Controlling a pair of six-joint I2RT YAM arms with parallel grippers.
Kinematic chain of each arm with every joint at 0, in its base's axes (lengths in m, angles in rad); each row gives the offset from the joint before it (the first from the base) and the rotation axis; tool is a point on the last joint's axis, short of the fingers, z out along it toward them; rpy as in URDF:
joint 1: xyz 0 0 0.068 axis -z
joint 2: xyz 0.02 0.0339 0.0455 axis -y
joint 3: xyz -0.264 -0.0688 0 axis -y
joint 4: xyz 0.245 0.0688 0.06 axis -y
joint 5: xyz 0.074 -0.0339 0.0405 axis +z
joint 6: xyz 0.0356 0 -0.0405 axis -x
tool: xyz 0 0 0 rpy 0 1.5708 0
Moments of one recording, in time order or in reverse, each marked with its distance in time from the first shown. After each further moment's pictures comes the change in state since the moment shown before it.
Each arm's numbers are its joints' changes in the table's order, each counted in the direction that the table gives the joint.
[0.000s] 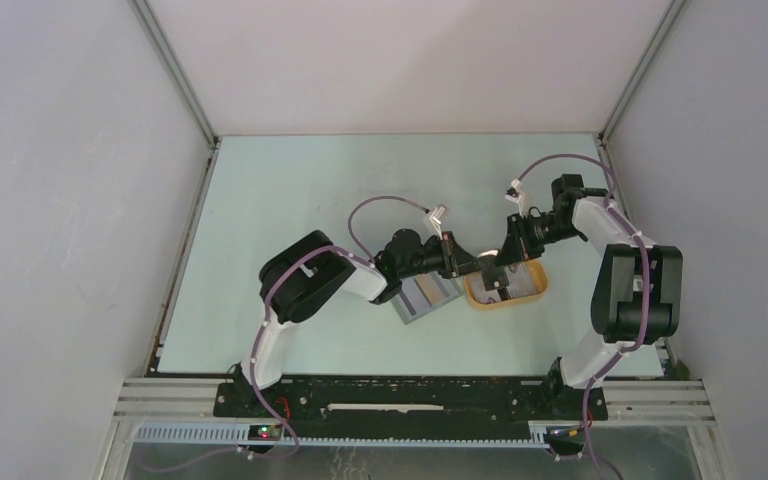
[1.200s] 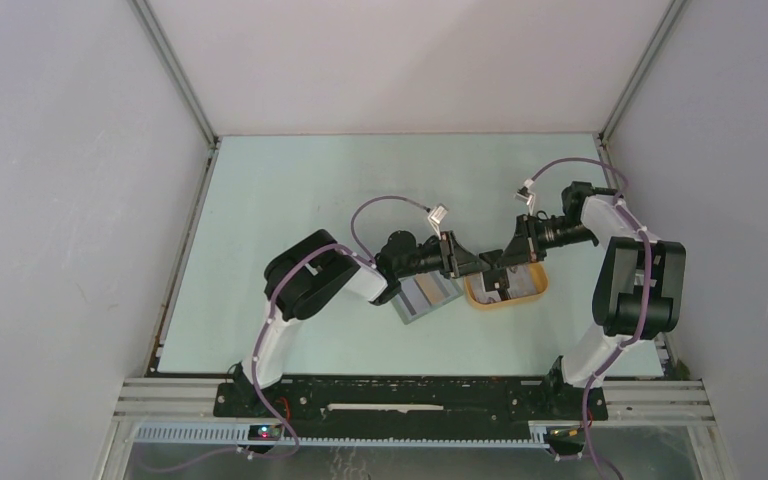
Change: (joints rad) left arm -0.010 -0.038 0.000 0.141 -0.070 0.053; right arm 0.083 -0.039 0.016 -0.165 0.206 0.122
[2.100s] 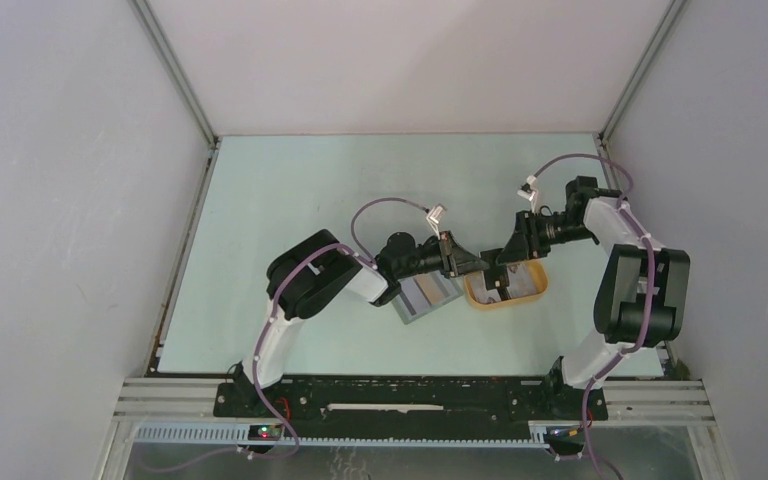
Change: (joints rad) left arm -0.003 -0.021 0.000 0.055 0.006 0.043; right arm -0.002 0.040 -0.011 0.097 -0.065 -0.066
